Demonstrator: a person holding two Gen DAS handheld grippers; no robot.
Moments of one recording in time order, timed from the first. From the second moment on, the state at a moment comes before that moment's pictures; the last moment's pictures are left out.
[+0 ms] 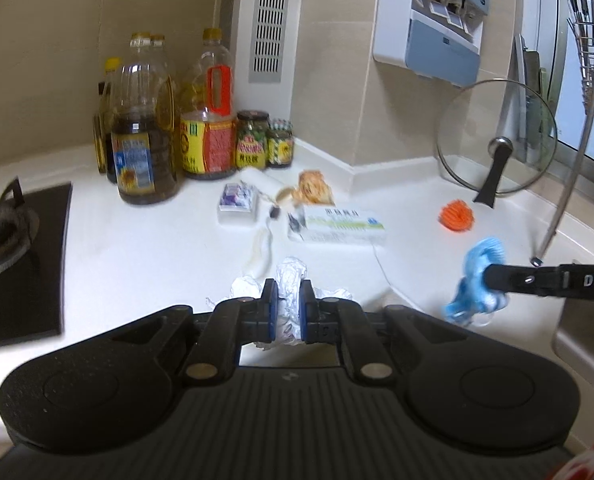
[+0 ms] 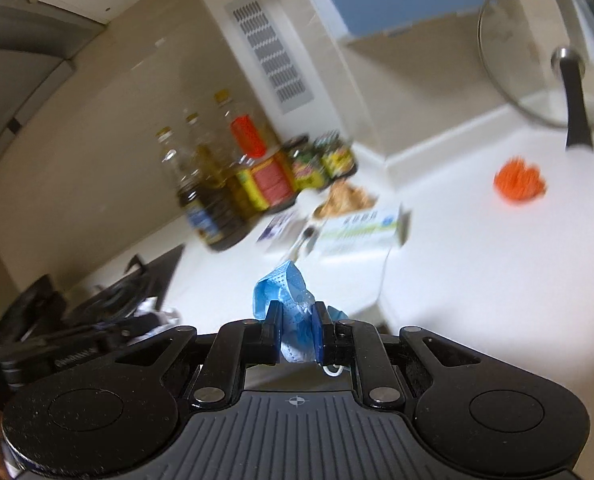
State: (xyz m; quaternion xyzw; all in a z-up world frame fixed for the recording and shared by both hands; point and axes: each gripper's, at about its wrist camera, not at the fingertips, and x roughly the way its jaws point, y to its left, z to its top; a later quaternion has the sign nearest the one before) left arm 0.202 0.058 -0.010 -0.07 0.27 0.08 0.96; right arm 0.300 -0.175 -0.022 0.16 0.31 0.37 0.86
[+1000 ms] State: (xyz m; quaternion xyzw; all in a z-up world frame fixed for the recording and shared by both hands) left arm 0.175 0.033 -0.169 -0.14 0.41 0.06 0.90; right arm 0.269 -0.131 -0.196 0.10 0.48 0.35 0.80
